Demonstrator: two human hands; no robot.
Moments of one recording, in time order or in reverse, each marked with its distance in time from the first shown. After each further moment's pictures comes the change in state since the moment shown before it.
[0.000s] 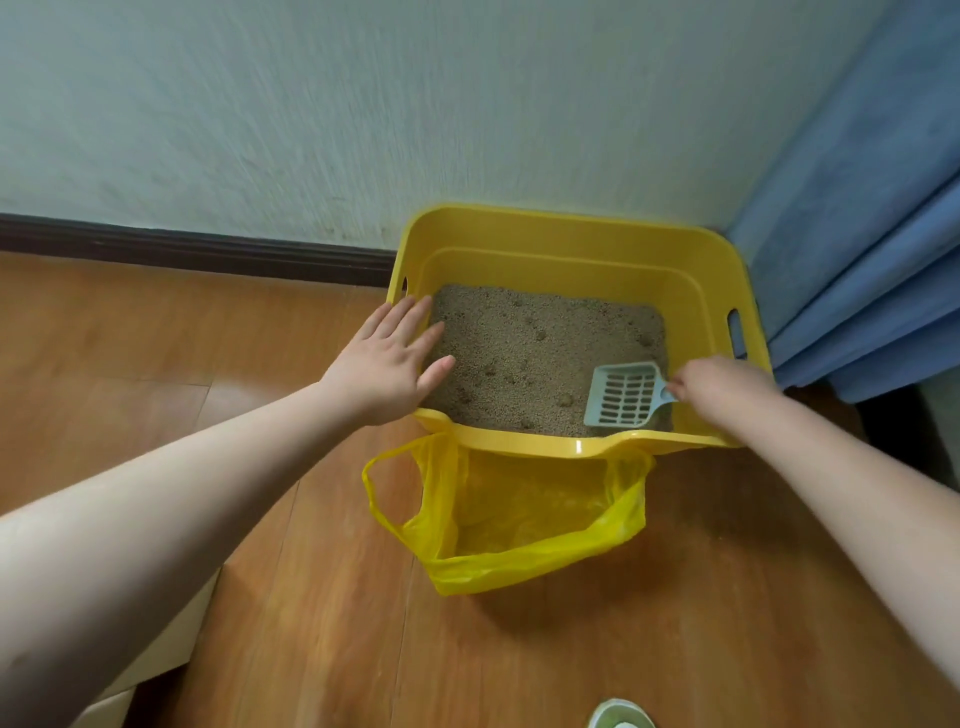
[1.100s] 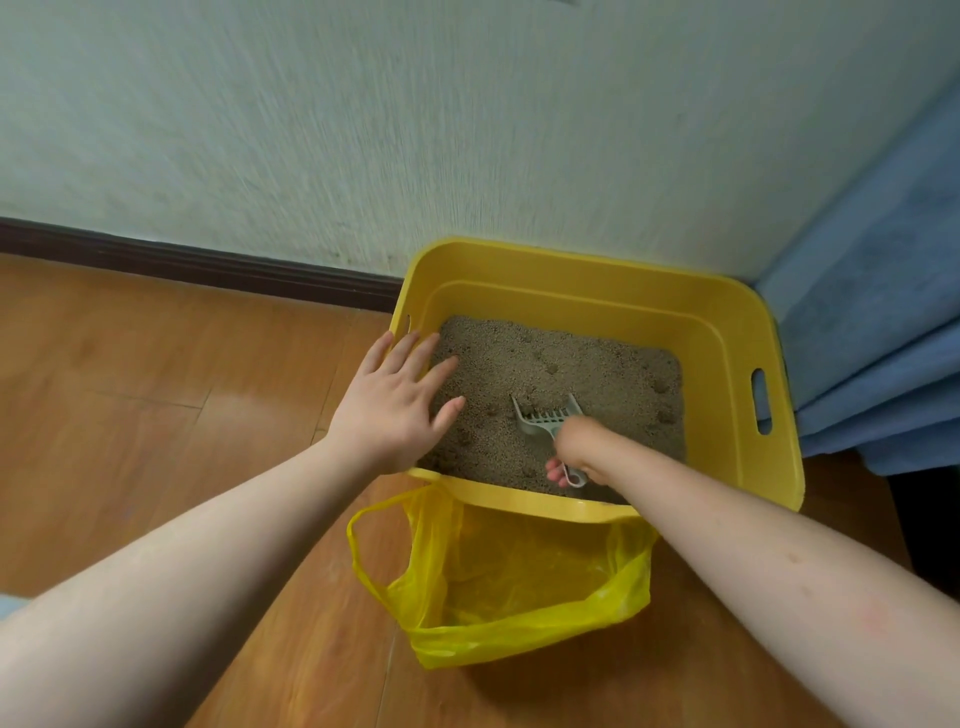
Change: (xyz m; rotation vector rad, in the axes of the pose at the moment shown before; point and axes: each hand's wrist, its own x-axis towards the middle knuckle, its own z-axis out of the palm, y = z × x) left_hand 0.018 0.009 0.011 0.070 0.083 -0.096; right_hand 0.053 -0.136 0.024 1.020 -0.457 0.172
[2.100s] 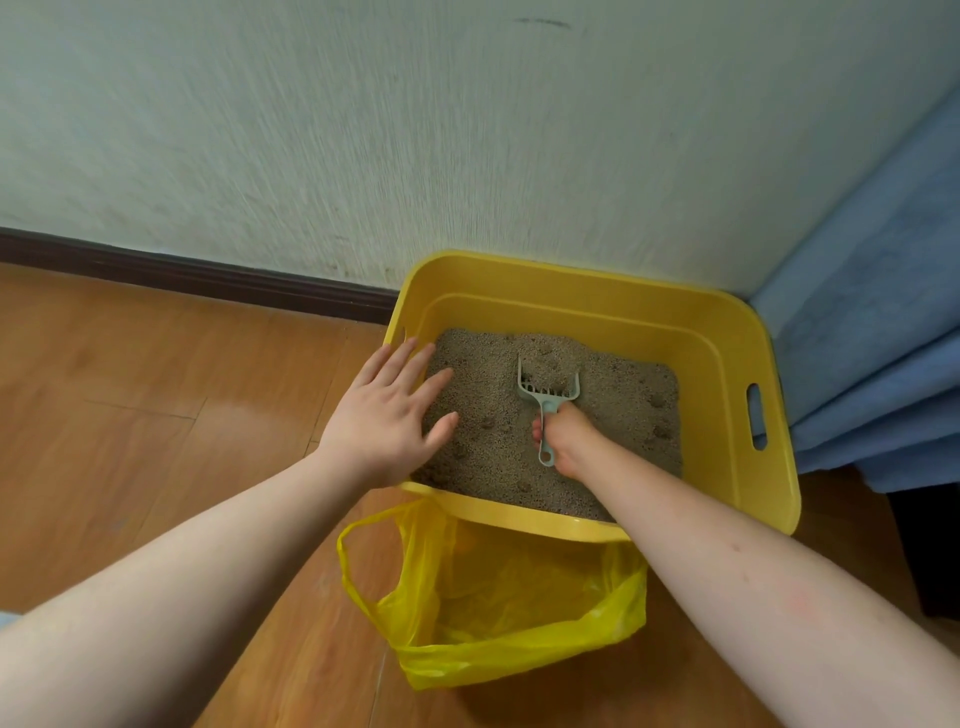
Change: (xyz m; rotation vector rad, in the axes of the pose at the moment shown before) left_hand -0.003 0.000 0.002 -0.053 0.047 0.013; right_hand 0.048 -0.012 0.012 0.614 0.061 -0.171
